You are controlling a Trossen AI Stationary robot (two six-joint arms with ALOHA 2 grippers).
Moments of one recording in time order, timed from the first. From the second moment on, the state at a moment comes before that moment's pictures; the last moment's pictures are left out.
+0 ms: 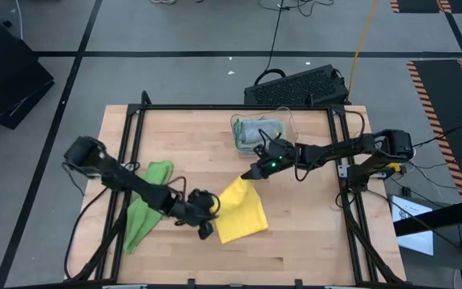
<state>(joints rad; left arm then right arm) -0.45 1.64 0.83 0.00 -0.27 -0.84 -0.12 1.53 0.70 0.39 -0.34 1.14</state>
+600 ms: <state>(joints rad) -0.24 1.42 0.81 -0.50 -0.32 -0.63 -0.16 1.54 0.70 0.31 -0.19 0.98</state>
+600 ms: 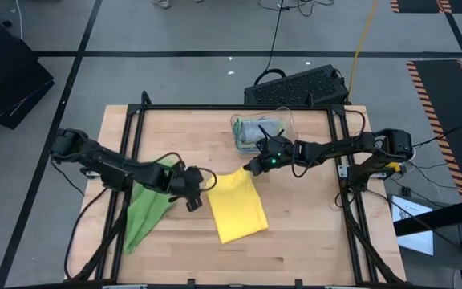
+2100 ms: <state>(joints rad) 0.16 1.72 0.52 0.53 0.22 -1.56 -0.17 1.54 0.70 0.31 -0.14 0.89</state>
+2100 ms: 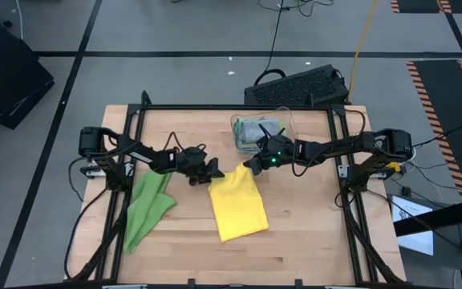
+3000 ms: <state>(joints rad) 0.09 1.43 0.51 0.54 0.14 -0.92 -0.23 1.52 0.70 0.37 -0.44 0.79</state>
